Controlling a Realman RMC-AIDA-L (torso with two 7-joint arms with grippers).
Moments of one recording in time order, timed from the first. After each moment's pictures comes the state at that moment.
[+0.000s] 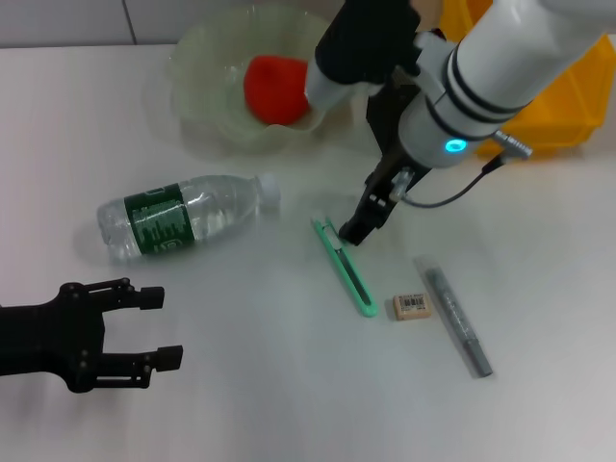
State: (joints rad) left arm -0.32 -2.01 0.72 0.70 2.07 1.79 -1.30; right arm 0.95 2.09 -1.67 -0.95 -2.53 -1.25 2.58
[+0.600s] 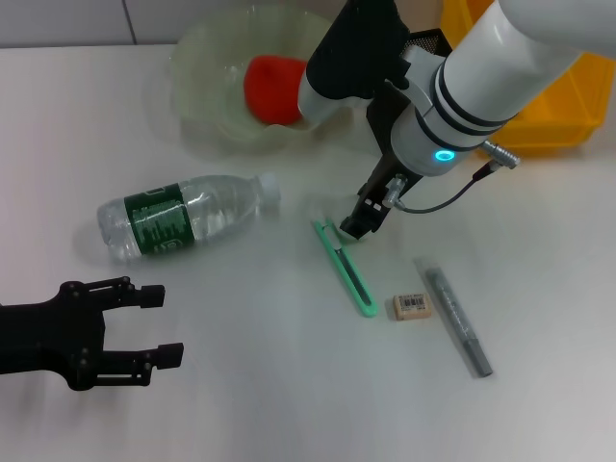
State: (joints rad) left arm -0.32 -2.01 0.71 0.70 2.07 1.79 -1.31; right arm 0.96 2.09 -1.72 -0.89 -2.52 -1.19 2.60
